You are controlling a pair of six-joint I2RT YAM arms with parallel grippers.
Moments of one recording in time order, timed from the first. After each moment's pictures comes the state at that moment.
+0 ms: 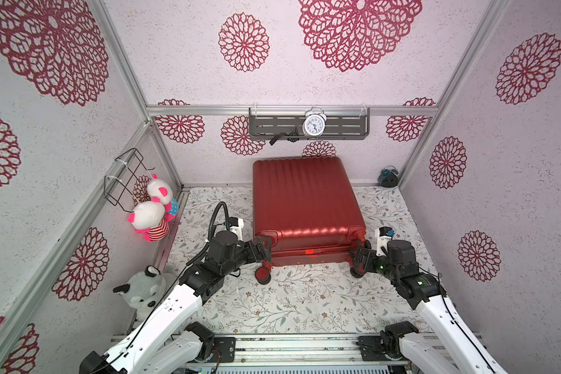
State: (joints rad) left arm -0.52 0.94 0.72 -0.27 0.10 -0.73; right arm 0.27 0.77 0.63 -0.53 -0.06 0.39
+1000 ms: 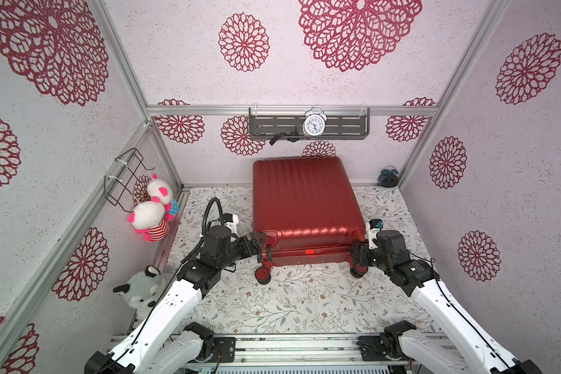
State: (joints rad) left arm -0.39 0.99 0.76 -0.27 0.18 -0.69; right arm 0.36 0.91 0.76 -0.59 0.06 0.30
